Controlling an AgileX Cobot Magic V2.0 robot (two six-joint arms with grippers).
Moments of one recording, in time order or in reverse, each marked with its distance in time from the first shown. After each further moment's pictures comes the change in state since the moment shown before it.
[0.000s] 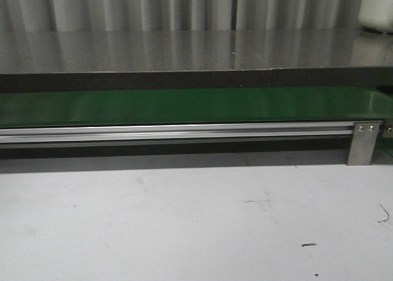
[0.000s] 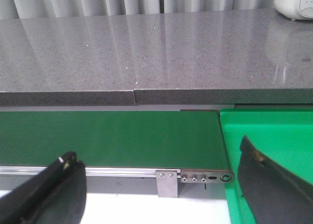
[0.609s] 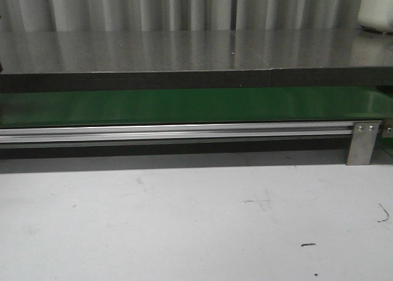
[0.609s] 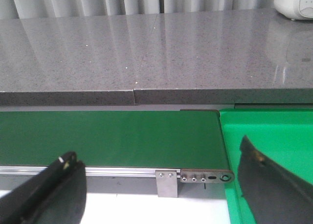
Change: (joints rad) left arm -0.004 -0.012 -0.085 -0.269 -0.002 0.112; right arm 0.000 0.000 0.000 0.000 0.000 0.000
